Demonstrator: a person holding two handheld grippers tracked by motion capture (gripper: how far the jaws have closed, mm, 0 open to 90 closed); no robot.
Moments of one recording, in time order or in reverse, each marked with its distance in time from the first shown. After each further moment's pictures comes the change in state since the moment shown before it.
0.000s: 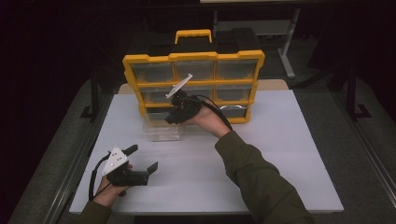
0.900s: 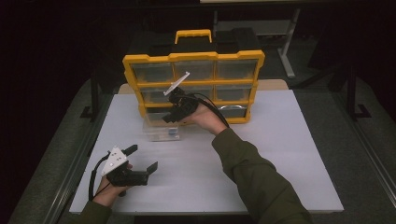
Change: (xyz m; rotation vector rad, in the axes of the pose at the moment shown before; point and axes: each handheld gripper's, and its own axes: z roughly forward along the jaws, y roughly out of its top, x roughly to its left) left arm 0.001 0.000 -0.001 0.002 0.000 -0.003; right arm -0.007 0.007 0.008 -0.009 0.003 0.011
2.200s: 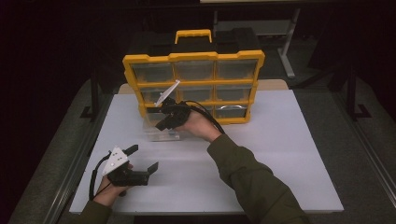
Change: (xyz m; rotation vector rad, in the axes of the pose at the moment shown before) left arm -0.001 0.000 0.002 0.005 -0.006 0.008; right arm 0.033 0.003 0.010 0.017 0.129 -0.093
